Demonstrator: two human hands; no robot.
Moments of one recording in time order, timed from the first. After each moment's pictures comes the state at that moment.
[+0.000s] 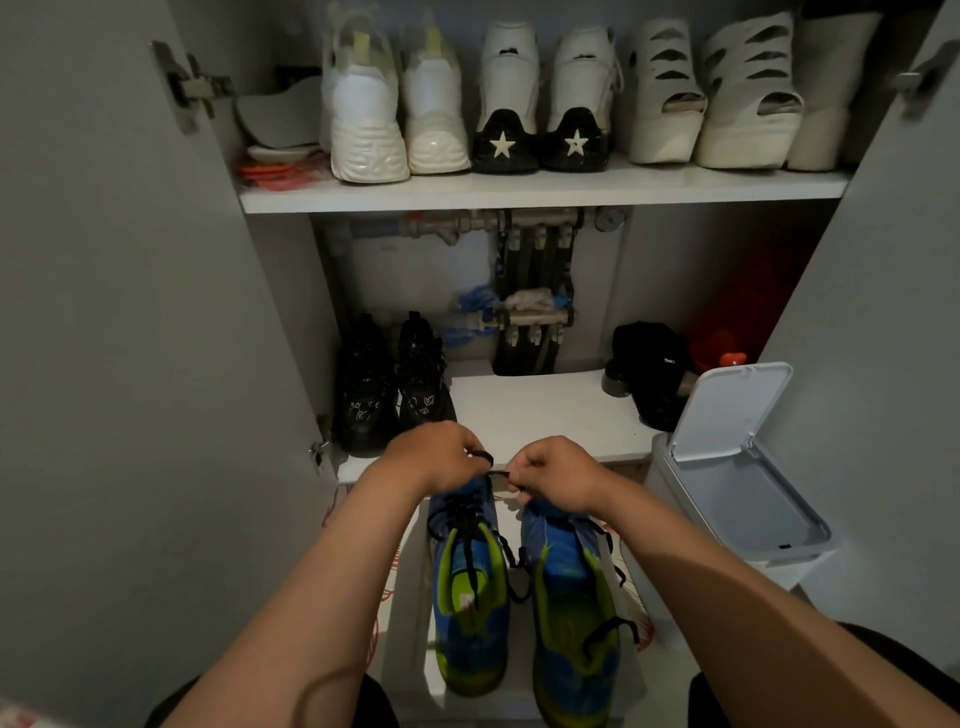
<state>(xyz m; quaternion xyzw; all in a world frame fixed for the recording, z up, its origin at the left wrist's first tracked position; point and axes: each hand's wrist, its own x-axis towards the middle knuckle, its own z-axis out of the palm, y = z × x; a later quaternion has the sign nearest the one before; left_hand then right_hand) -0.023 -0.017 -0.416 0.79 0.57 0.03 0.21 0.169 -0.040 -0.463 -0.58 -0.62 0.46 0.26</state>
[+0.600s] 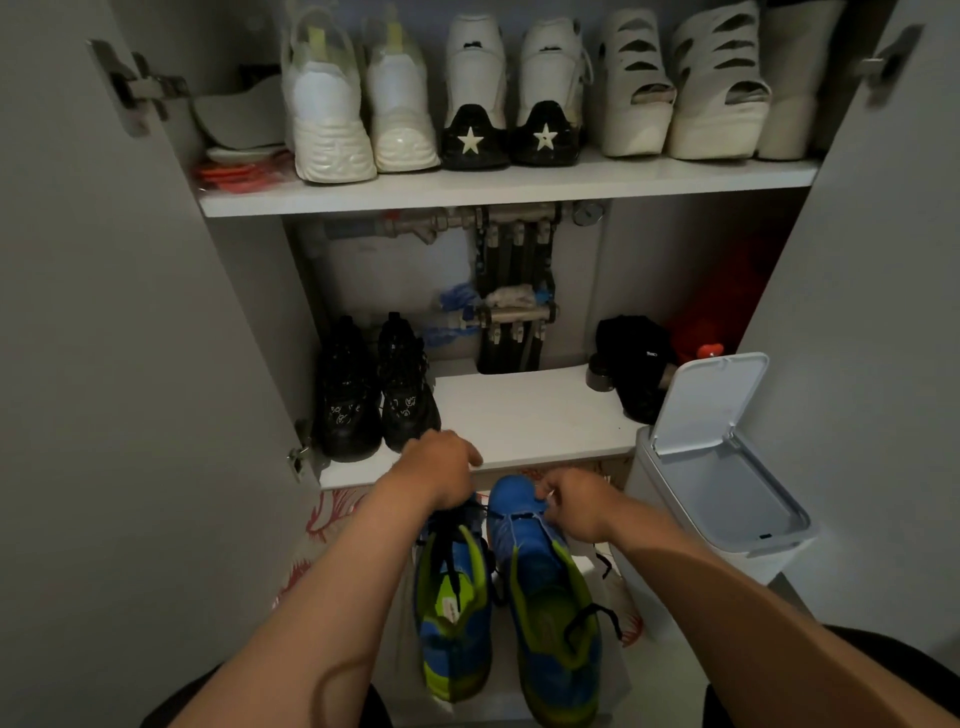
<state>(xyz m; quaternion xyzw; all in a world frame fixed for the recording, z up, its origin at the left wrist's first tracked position) 0.006 -0.015 -0.437 0.82 0.55 -0.07 0.13 0.217 -0.053 -0.504 -0.68 -0.67 0.29 0.06</state>
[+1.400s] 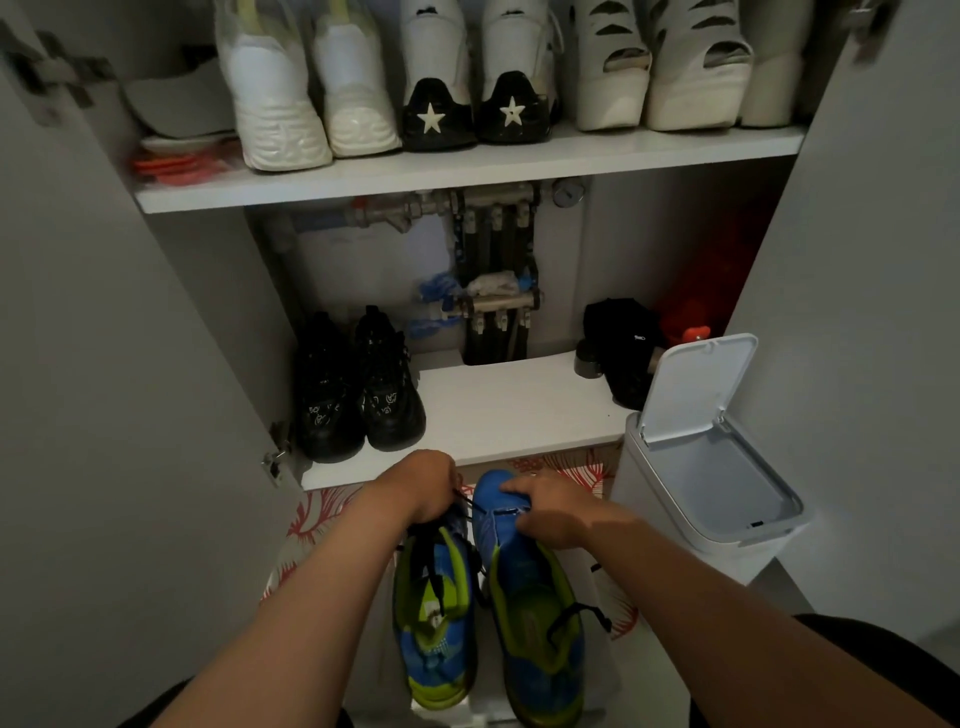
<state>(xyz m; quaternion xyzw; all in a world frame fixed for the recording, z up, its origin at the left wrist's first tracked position) 0.014 -0.002 -0.469 0.81 0.56 -0.07 0.17 0.212 -0.044 -0.522 -0.66 -0.68 0.33 0.03</state>
